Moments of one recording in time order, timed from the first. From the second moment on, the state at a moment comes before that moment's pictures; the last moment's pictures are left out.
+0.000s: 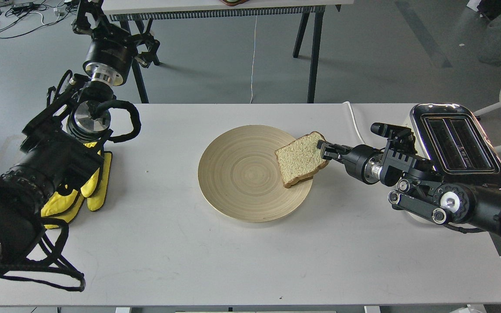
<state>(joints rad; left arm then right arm) -1.00 0.14 -0.70 -0.38 -0.32 -0.46 -0.34 0.96 -0.39 -0.02 0.88 -1.14 -0.12 0.14</state>
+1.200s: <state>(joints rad) -1.00 0.14 -0.70 -0.38 -0.32 -0.46 -0.34 1.17 -1.25 -0.05 1.32 -1.50 -0.01 0.11</state>
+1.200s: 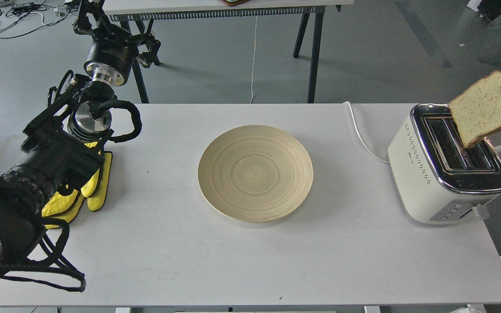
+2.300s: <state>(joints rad) -1.00 0.14 -0.70 -0.38 -0.32 -0.46 -0.34 1.16 -1.30 -0.04 1.44 -1.38 -0.01 0.07</state>
